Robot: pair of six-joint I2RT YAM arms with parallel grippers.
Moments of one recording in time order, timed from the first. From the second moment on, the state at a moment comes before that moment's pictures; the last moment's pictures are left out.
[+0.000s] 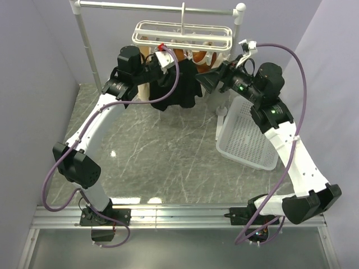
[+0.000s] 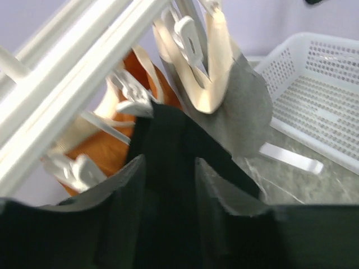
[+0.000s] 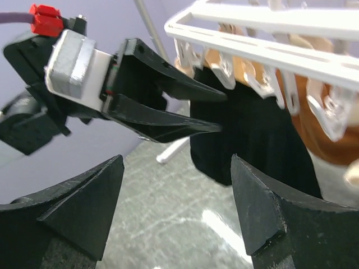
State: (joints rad) left arm -0.44 1.71 1.84 -0.18 0.63 0.46; right arm 0.37 1.31 1.53 -0.10 -0.47 0.43
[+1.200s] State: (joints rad) left arm -0.21 1.13 1.25 -0.77 0.35 0.07; right arm 0.08 0.87 1.10 -0.76 -0.43 0.03
